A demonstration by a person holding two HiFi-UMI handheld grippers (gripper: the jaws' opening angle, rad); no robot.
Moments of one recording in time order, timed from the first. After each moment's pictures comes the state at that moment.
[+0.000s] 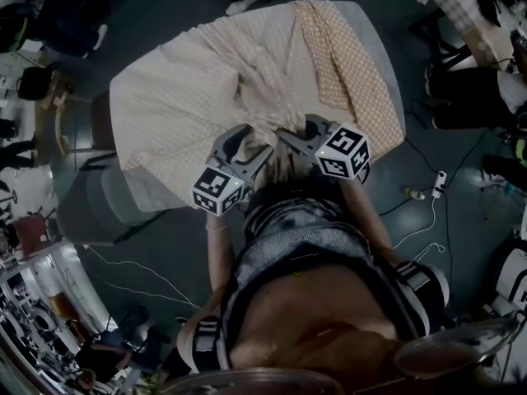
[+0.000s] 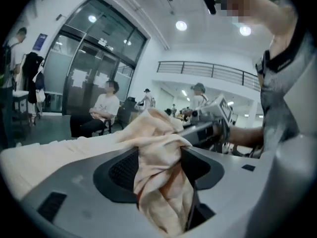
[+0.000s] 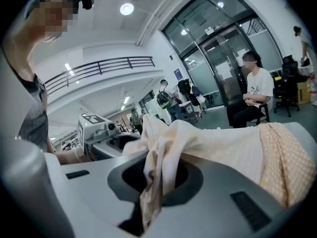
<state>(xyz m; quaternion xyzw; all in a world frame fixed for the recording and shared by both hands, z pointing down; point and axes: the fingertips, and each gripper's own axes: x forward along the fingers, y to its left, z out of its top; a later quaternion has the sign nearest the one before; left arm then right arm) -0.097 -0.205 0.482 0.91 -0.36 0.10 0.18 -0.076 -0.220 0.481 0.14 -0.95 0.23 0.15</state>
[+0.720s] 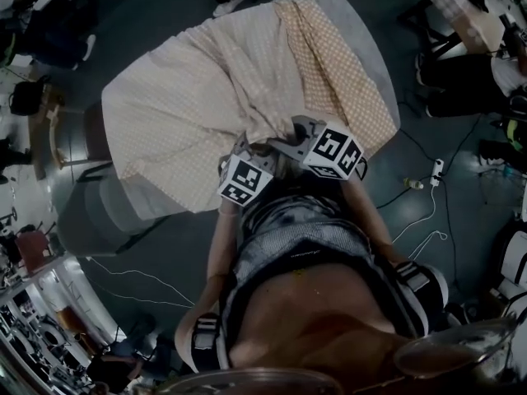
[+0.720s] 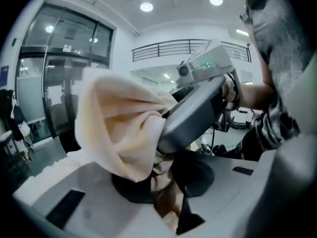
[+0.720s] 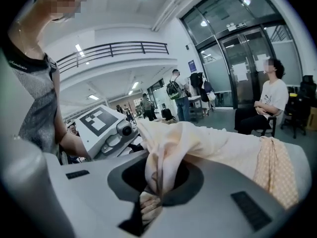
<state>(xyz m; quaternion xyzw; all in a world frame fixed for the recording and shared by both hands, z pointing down) -0.046 -0.207 0.528 0.93 -0.29 0.22 0.07 -0.097 -0.196 0.482 0.09 -0.96 0.16 0.23</state>
